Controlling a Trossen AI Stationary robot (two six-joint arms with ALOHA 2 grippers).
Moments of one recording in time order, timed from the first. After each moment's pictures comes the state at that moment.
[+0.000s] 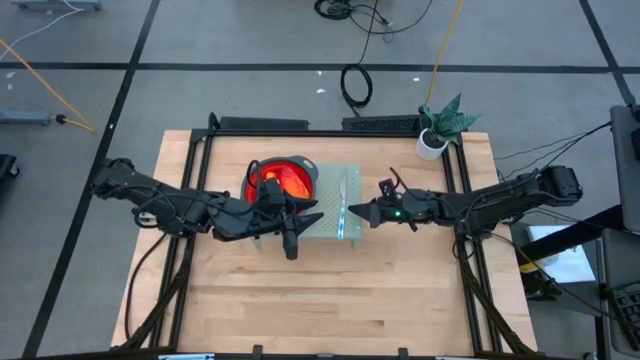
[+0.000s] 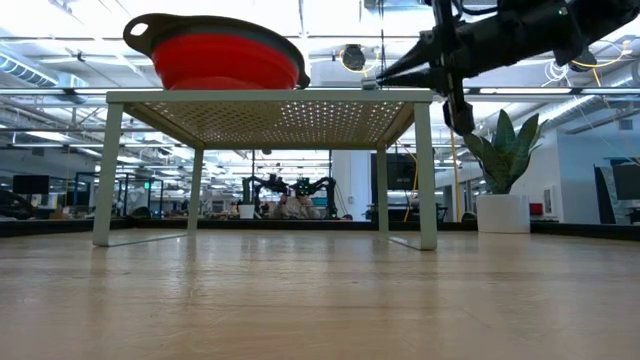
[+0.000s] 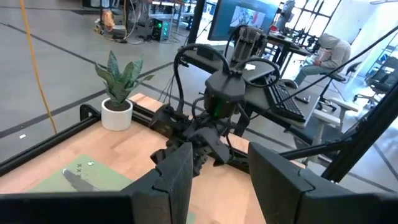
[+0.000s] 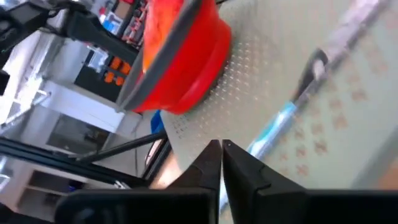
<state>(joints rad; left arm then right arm) -0.37 1.41 1.37 -0.14 -0.63 -0.40 0.07 1.22 0.55 0.45 0.20 1.08</state>
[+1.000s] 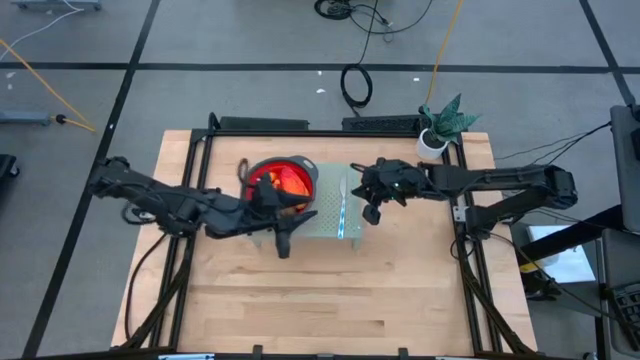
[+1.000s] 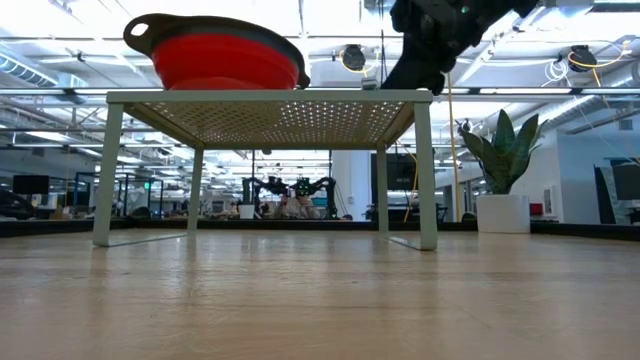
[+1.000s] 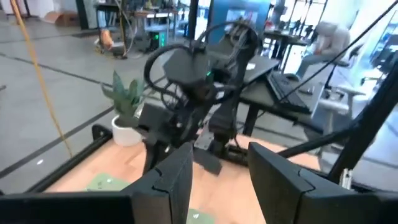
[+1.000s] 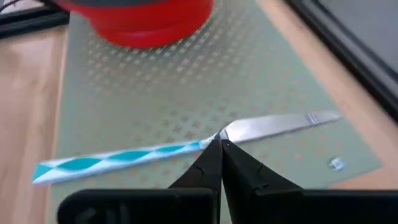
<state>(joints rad) -0.37 1.37 1.37 -0.16 -0.63 -0.26 -0.10 1.27 0.97 -0.33 0.07 0.18</state>
